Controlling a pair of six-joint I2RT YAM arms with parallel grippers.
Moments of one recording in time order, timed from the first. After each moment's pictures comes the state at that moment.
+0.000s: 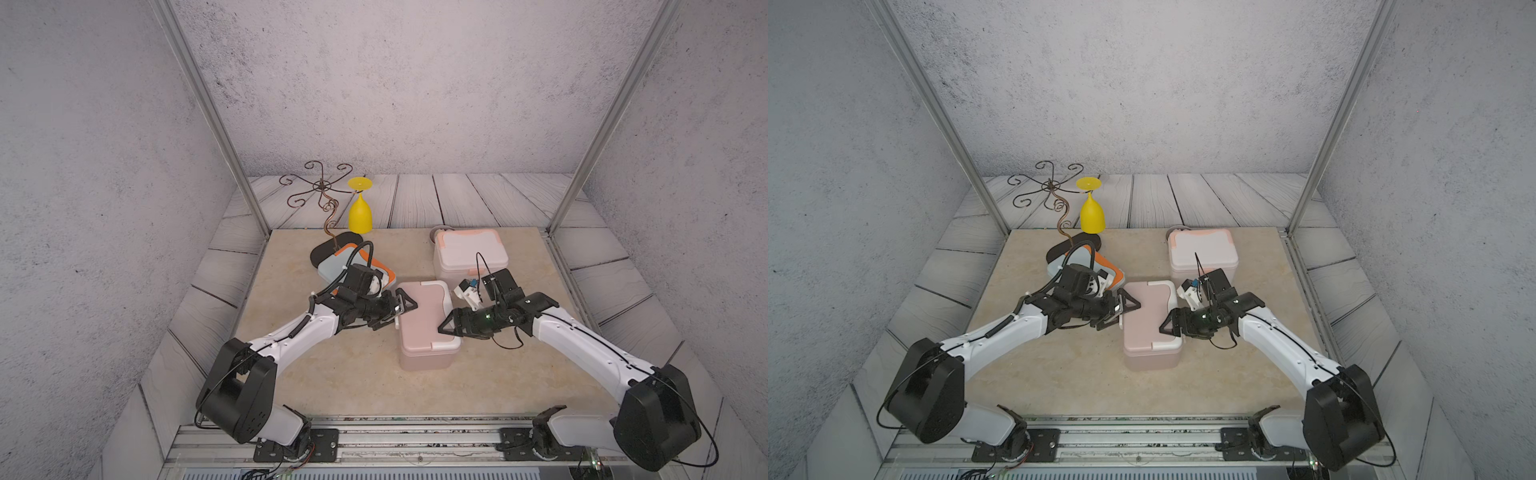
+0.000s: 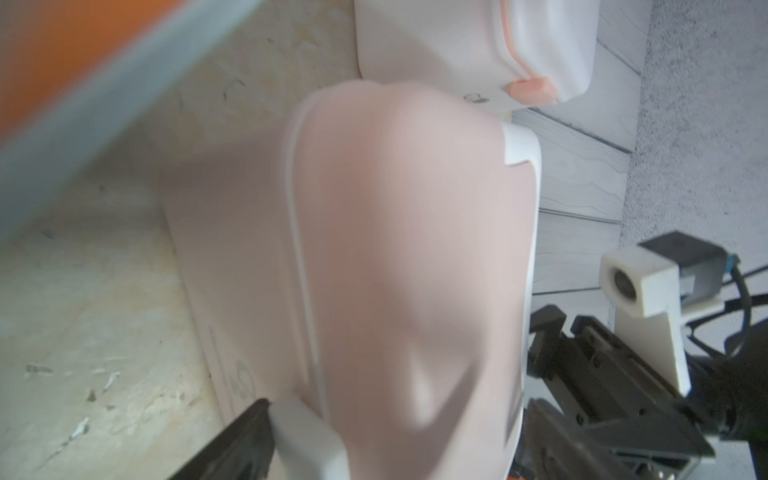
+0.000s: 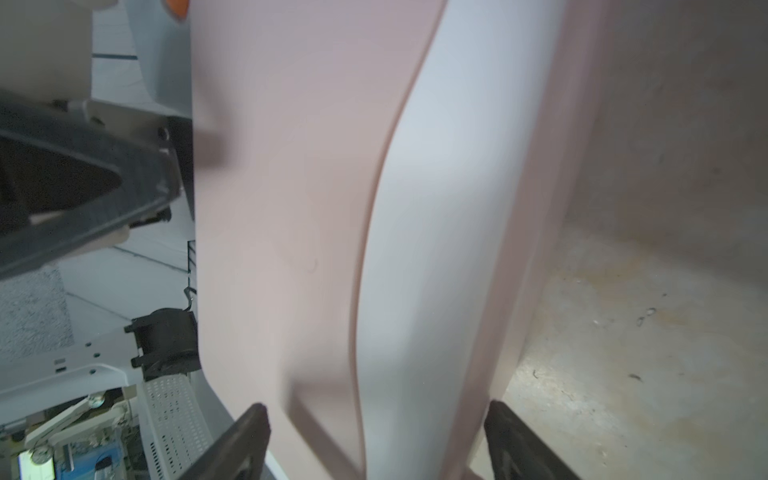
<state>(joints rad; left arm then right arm) -0.54 1.44 0.90 -0.21 0.61 -0.87 0.45 1.30 0.97 -0.73 -0.59 0.39</state>
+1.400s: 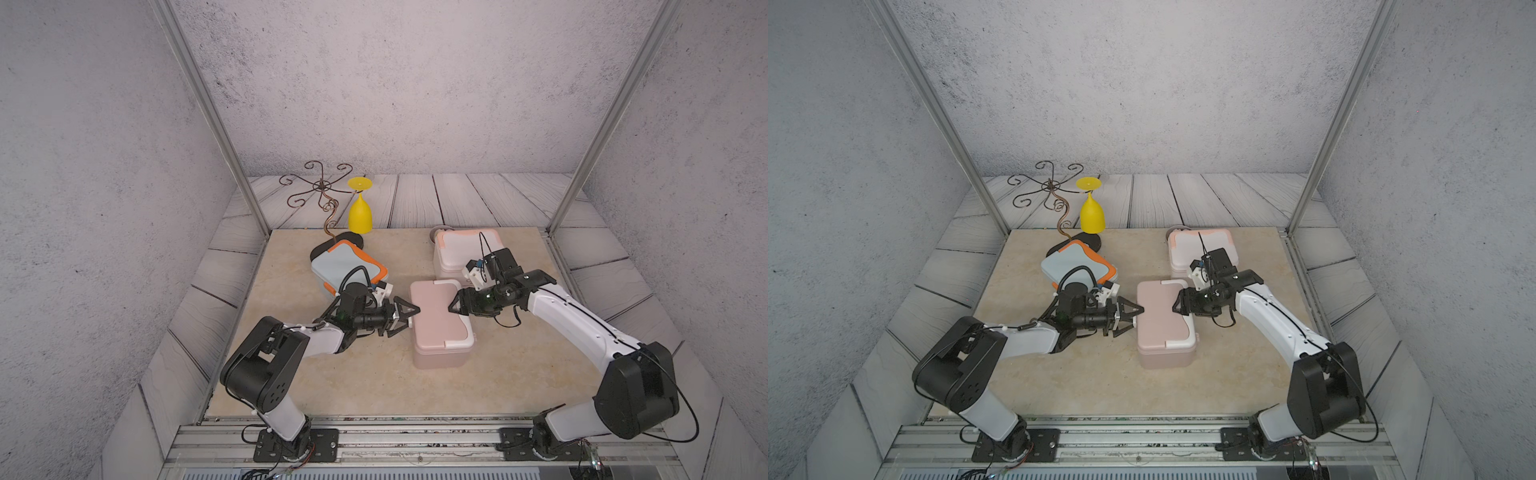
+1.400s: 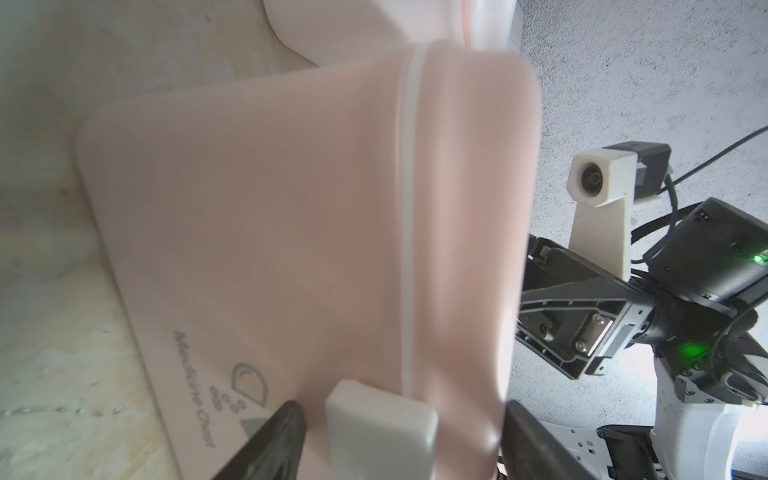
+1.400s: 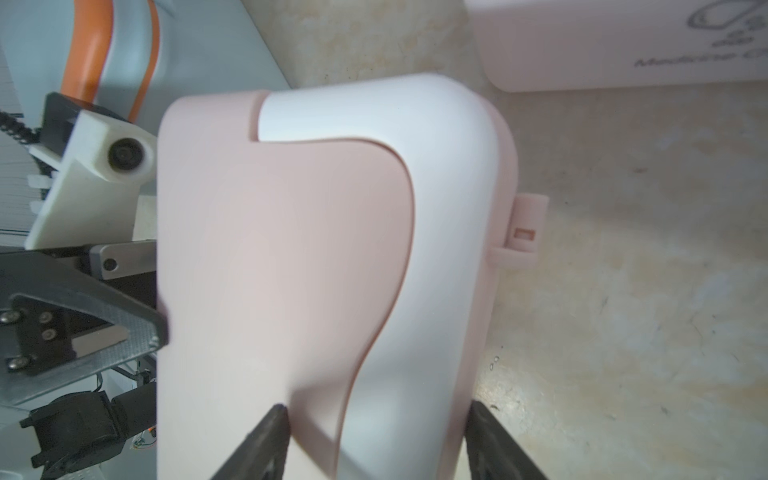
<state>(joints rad) -0.51 1.63 0.63 0.62 0.86 -1.22 0.39 1.47 1.16 -0.80 -0.43 0.29</state>
